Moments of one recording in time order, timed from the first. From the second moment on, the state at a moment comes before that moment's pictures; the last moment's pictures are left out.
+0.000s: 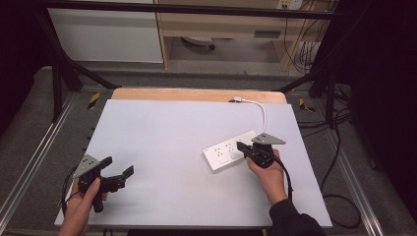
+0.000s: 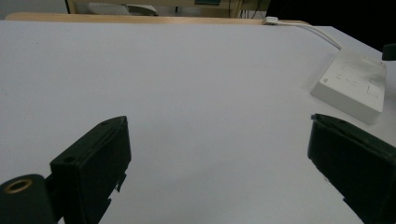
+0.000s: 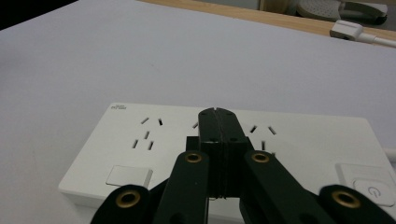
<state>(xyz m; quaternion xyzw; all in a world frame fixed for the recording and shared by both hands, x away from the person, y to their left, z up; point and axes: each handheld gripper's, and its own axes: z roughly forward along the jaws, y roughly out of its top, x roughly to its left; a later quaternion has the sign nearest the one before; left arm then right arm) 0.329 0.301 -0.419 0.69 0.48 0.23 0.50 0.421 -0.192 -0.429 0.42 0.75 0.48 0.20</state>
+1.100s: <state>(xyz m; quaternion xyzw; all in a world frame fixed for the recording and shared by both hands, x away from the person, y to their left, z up) 0.329 0.300 -0.419 0.69 0.48 0.23 0.50 0.422 -0.179 -0.437 0.40 0.77 0.46 0.19</state>
